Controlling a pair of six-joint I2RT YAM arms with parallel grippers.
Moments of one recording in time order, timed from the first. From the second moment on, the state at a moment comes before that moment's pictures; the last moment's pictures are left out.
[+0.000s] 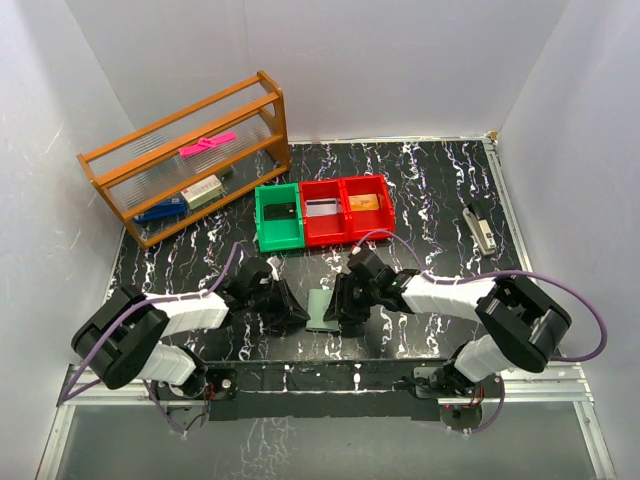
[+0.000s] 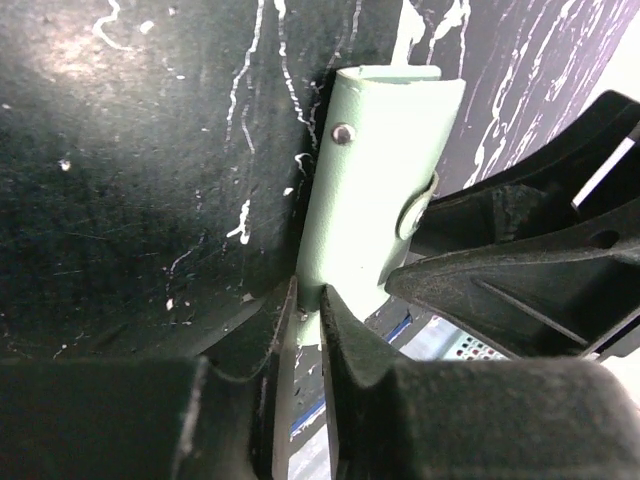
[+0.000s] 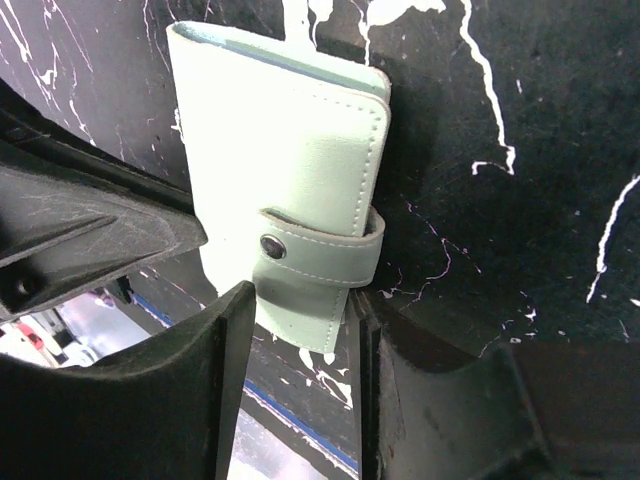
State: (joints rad) left arm -0.70 1.38 0.37 0.17 0.40 -1.11; right arm 0.82 1.45 0.60 -0.09 -0.29 0.96
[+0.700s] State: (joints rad) left arm -0.71 1.29 0.43 0.04 0.34 -1.06; right arm 0.83 1.47 0.88 -0.48 0.02 0.80
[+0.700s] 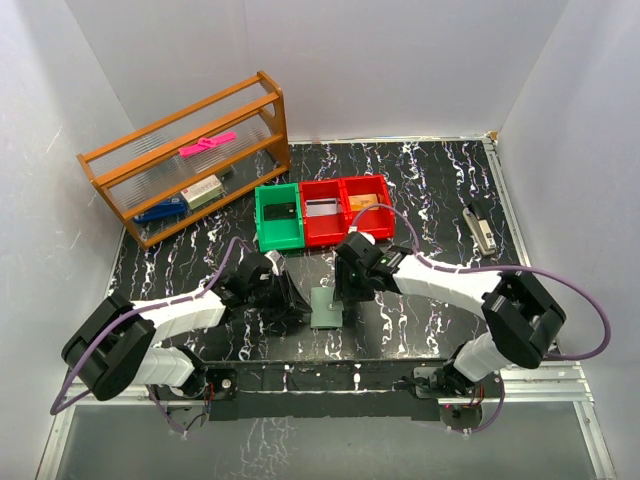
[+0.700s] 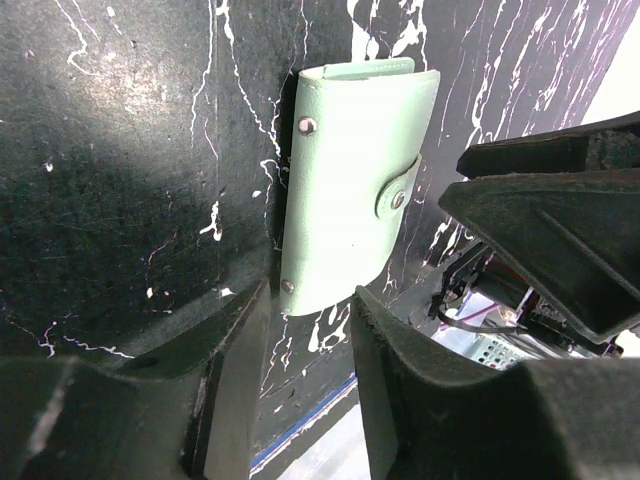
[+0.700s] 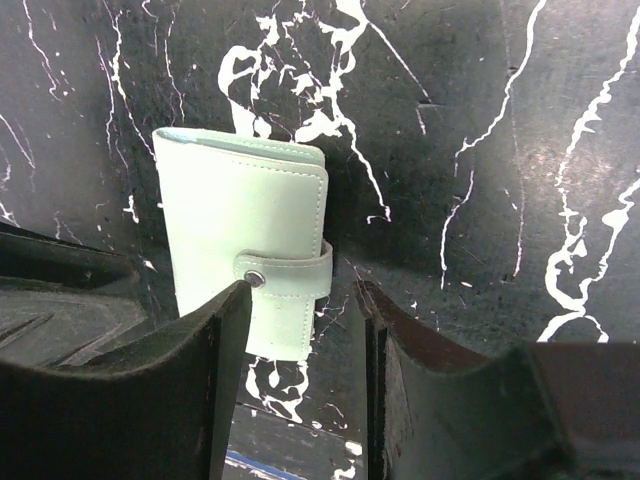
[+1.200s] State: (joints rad) left arm -0.71 1.29 0.43 0.02 0.33 -1.06; right arm 0.92 1.59 0.97 -0.53 0.08 0.76
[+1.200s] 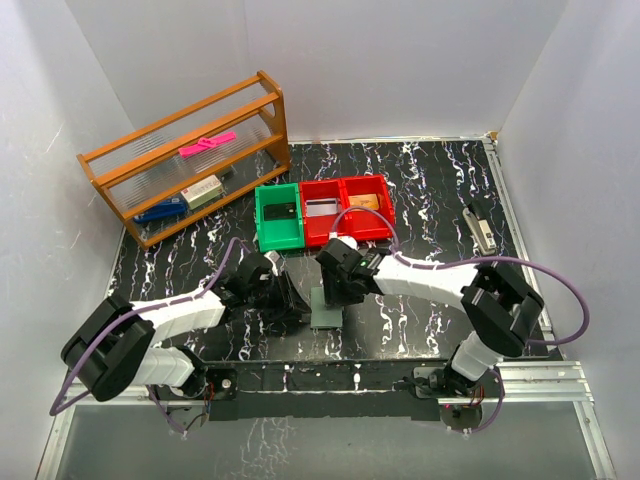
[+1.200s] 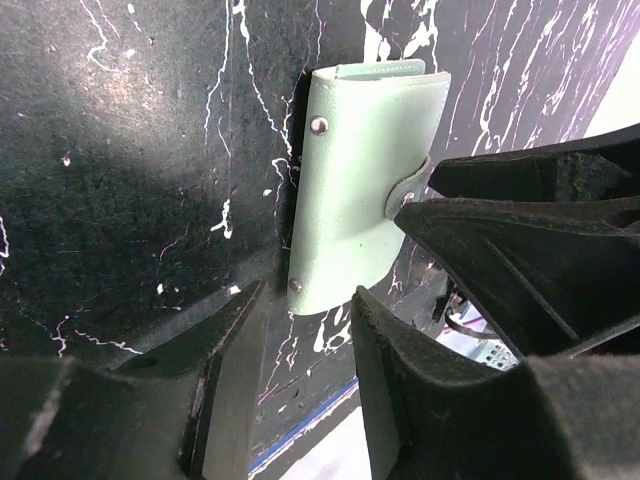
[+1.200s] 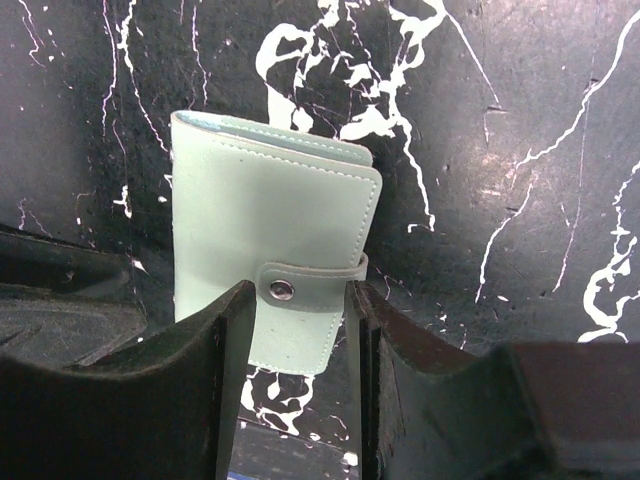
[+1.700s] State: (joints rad) left arm -0.71 1.28 0.43 0.02 0.32 -1.06; right arm 0.95 1.66 1.01 -0.55 0.15 0.75
